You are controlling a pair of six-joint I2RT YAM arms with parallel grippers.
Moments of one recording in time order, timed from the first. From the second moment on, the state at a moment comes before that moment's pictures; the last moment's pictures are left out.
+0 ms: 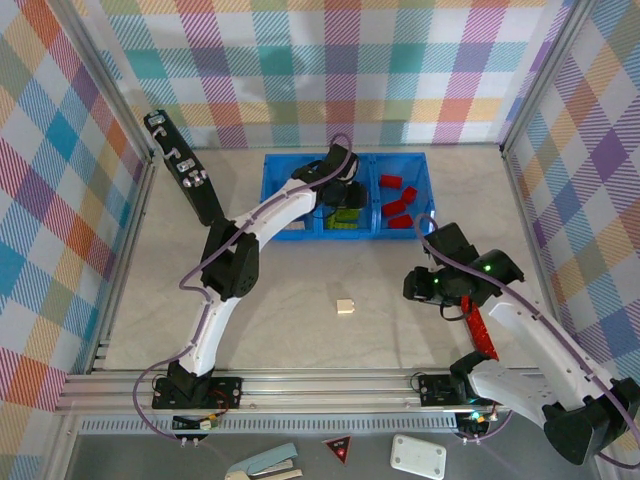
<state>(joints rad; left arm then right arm) -0.62 2.32 2.11 -0.64 0.11 -0.51 0.51 0.97 0.98 -1.18 -0.08 0.61</state>
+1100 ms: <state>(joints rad) -0.59 2.49 2.11 -0.27 0.10 -0.51 0.51 0.81 0.90 -1.26 -0.09 0.68</state>
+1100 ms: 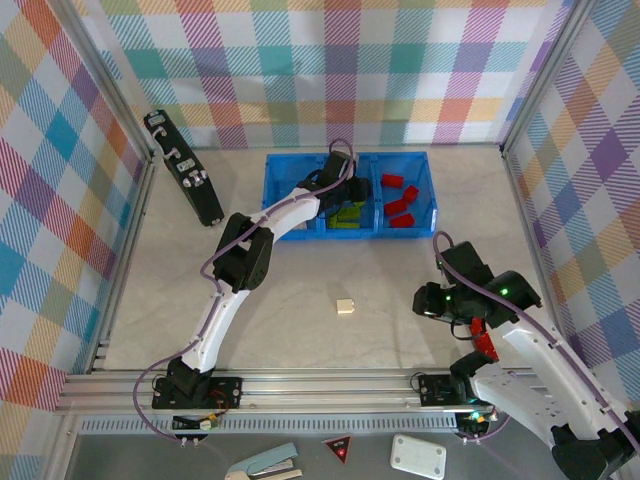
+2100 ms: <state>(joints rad) -0.60 2.23 2.10 -0.80 0.15 -0.50 0.51 1.13 1.00 -1.10 -0.09 0.52</state>
